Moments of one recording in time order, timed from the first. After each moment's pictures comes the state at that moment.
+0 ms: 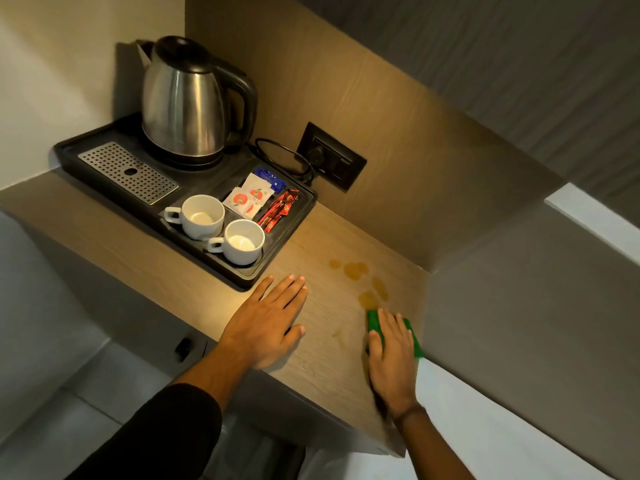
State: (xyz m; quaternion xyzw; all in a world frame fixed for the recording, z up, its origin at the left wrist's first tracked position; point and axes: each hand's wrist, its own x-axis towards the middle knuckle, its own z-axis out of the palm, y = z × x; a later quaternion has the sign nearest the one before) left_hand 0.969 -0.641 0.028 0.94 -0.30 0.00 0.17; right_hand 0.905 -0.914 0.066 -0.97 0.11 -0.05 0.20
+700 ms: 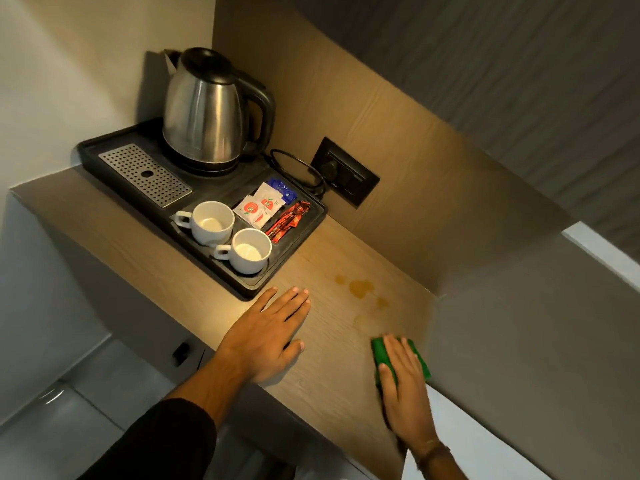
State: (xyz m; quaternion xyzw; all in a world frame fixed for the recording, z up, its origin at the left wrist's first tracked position) left_hand 0.968 -0.642 0.029 0.94 -0.29 0.00 0.19; right_hand 0.898 -0.965 0.052 -0.98 -0.04 -0.04 0.19
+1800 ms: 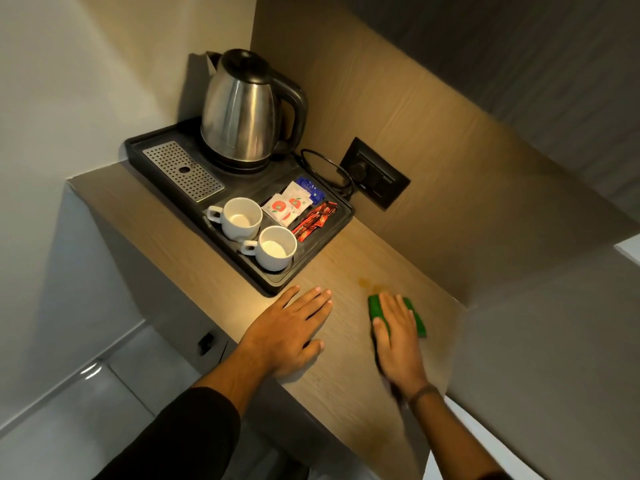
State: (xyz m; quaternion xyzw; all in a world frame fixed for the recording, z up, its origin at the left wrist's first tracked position) left_hand 0.970 -0.642 0.031 0.94 -0.28 0.00 0.18; right_hand 0.992 -0.910 0.057 -0.97 -0.07 -0.01 0.22
